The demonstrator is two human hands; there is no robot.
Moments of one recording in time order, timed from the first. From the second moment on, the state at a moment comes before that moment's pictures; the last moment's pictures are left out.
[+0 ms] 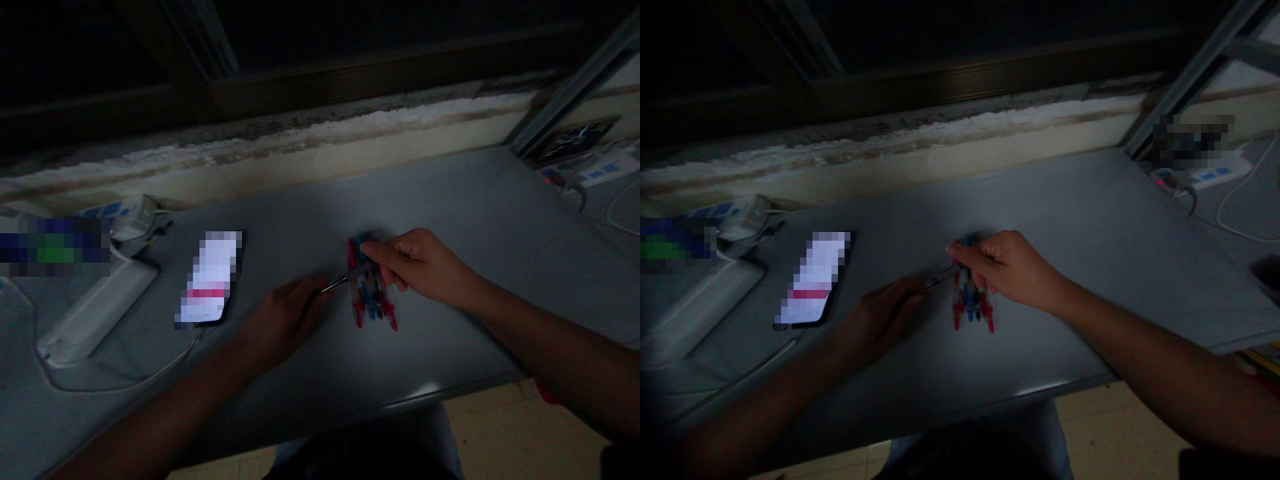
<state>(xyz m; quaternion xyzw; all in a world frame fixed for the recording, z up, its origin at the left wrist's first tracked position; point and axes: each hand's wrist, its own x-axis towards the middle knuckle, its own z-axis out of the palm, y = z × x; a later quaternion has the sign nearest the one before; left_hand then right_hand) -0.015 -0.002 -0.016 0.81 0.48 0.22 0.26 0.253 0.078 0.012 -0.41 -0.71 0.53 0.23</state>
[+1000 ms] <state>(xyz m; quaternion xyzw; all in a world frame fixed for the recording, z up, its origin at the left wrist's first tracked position) -0.015 0.001 -0.014 0.78 0.51 0.23 0.29 0.257 0.085 0.018 -0.32 -0.74 0.54 0.24</state>
